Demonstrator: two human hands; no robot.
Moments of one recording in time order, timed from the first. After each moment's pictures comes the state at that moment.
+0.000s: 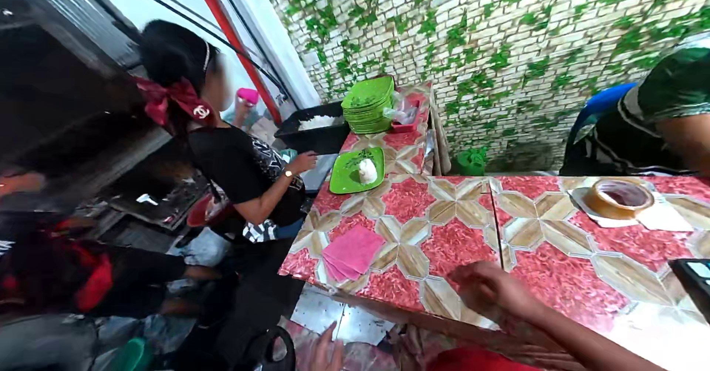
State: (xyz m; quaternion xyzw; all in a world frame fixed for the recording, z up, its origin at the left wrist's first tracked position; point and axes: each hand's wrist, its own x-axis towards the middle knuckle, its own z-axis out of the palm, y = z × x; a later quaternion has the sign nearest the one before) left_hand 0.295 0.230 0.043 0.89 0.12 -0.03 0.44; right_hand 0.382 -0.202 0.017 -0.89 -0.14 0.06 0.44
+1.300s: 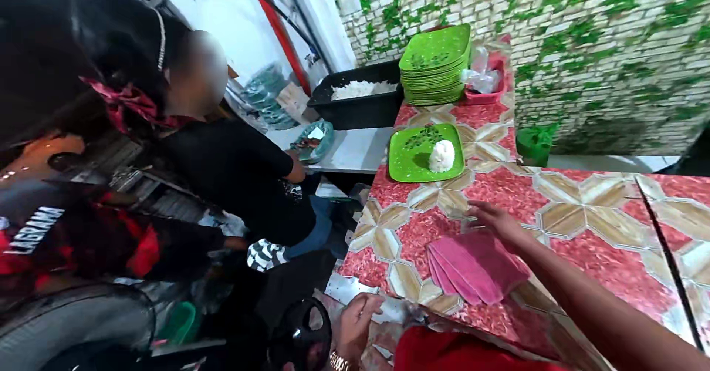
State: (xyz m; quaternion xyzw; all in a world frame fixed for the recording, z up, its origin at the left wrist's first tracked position) left_hand 0.449 0.377 0.041 0.84 -0.03 0.01 0.54; right_hand 0.603 0.006 0.054 -0.72 0.10 0.16 0.67
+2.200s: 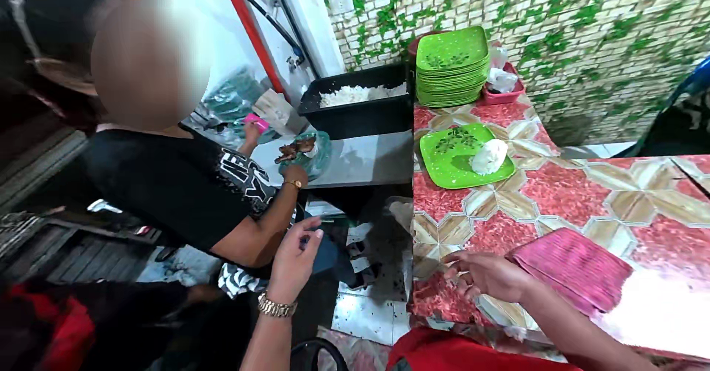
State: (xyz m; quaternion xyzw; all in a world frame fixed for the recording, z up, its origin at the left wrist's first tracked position) left_hand 0.691 0.633 0.169 0.90 -0.11 0.04 0.42; right_hand 0.590 0.246 0.069 -0.54 0.07 0.33 0.77
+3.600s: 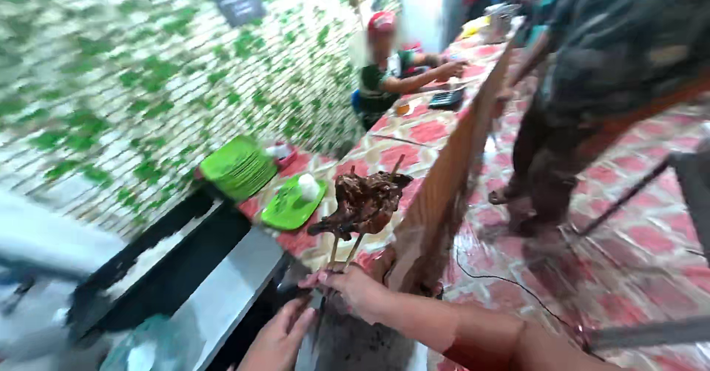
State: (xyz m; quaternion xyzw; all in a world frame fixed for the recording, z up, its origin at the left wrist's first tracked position) left_hand 0.605 0.597 0.234 0.77 -0.49 -0.30 0.26; right_hand 0.464 0.469 0.189 -0.52 0.17 -0.26 0.79
